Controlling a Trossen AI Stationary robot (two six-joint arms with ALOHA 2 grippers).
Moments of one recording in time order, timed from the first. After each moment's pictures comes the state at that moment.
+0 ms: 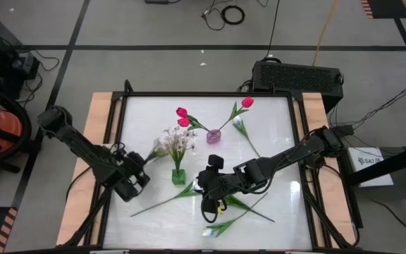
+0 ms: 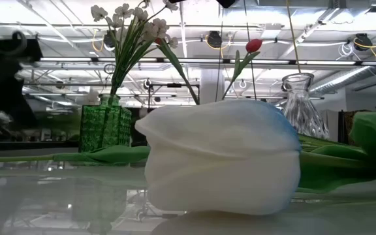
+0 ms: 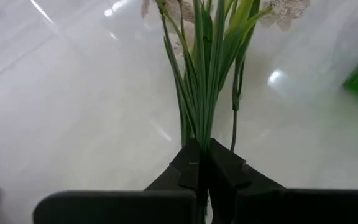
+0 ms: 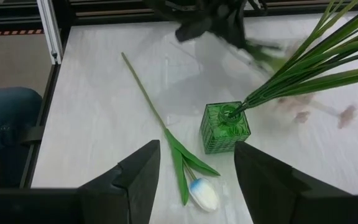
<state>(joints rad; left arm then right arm) -0.76 1.23 0.53 -0.92 -0.71 -1.54 0.39 1.83 1.62 -0.53 0.36 0.38</state>
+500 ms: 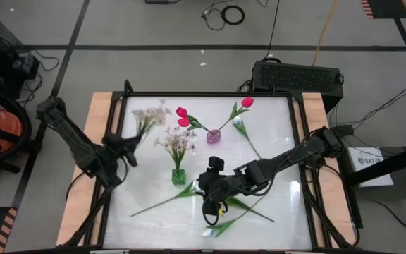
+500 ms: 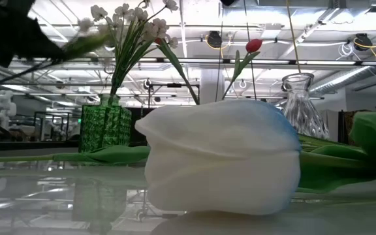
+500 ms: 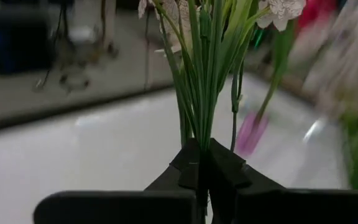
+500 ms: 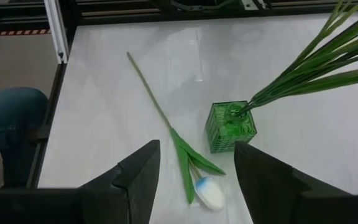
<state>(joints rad) -0.82 0.86 0.56 -1.29 -1.31 -1.85 0.41 1.83 1.62 -0.53 0.36 0.39</state>
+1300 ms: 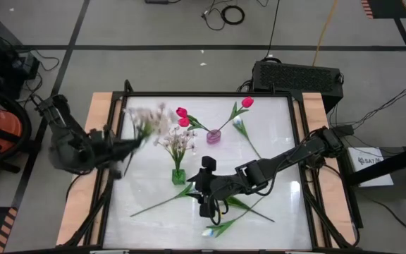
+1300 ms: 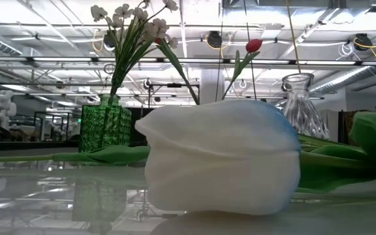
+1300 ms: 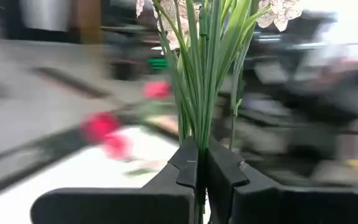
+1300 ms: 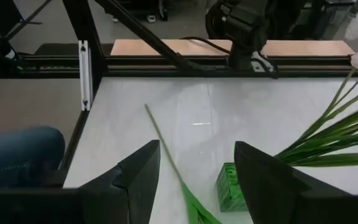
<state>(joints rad) -0.90 0.78 0.89 -0.14 -1.25 -0.32 0.41 1.83 1.62 -0.30 0.36 0.26</state>
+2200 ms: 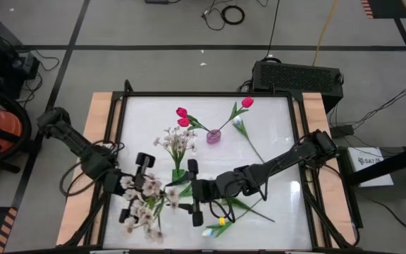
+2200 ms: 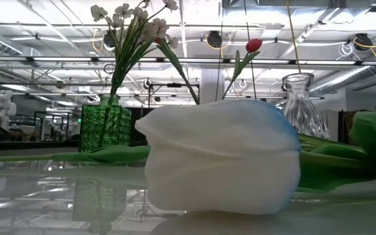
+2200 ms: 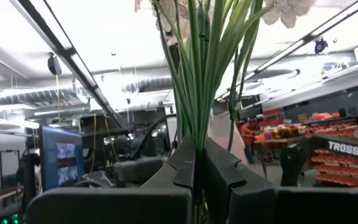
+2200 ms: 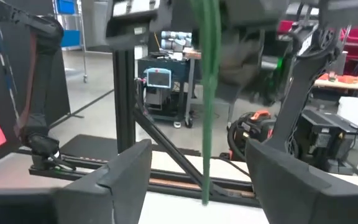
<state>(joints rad) -0.69 1.26 0.89 0.94 -0.30 0.40 0.41 1.91 1.62 0.30 0.28 -0.03</state>
